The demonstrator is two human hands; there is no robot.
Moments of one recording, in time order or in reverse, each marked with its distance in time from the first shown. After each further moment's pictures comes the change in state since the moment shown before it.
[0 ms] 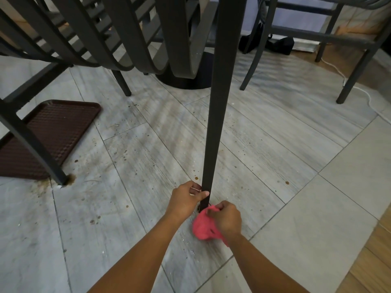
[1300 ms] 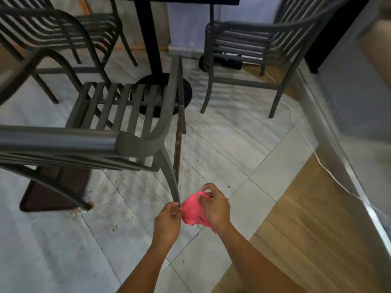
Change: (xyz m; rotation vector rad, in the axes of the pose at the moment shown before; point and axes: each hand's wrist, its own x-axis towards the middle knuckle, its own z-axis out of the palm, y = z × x) left_hand -0.174 0.306 -0.101 0.070 0.026 -0.237; right_hand -0.185 -0.243 -0.291 0.092 0.018 -0.070
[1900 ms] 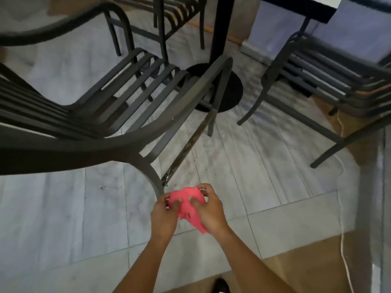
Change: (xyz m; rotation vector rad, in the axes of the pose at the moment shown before) left_hand 0.037 0.093 0.098 -0.453 0.461 -0.291; right_hand 0.128 -0.006 -0.065 0.045 -0.606 -0.154
